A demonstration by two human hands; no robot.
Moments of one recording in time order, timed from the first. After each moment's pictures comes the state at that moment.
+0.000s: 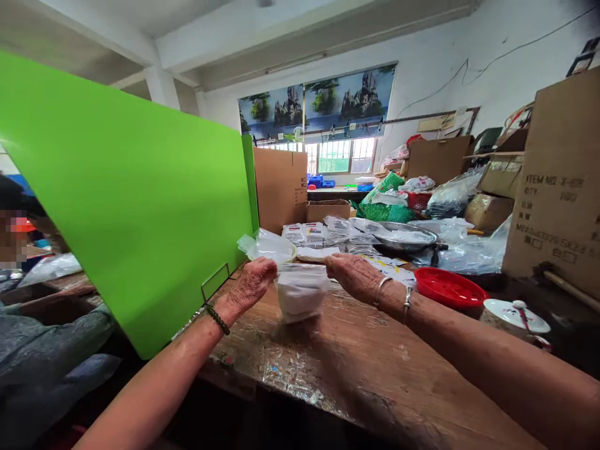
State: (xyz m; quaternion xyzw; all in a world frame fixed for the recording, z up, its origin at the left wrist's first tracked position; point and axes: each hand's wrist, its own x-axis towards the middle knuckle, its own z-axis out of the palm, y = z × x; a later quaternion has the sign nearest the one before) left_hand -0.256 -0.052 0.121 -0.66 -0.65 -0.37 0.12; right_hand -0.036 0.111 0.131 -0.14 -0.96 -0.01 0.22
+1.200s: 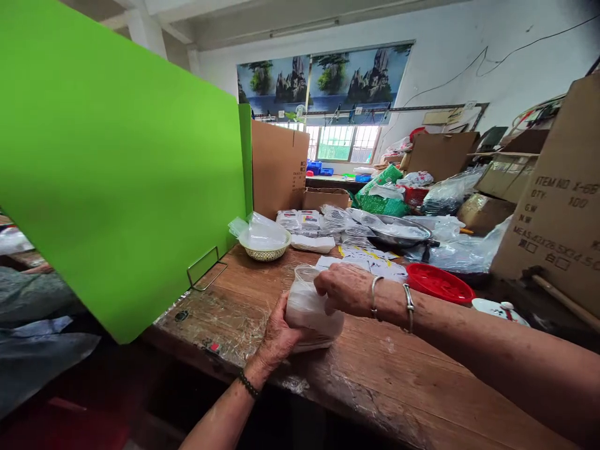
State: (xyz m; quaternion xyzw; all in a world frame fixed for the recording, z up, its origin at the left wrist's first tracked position) left_hand -0.158 -0.040 -0.009 -0.40 -0.56 -0.67 -0.29; right_hand -0.036 0.067 0.159 -0.17 -0.98 -0.06 -0.07
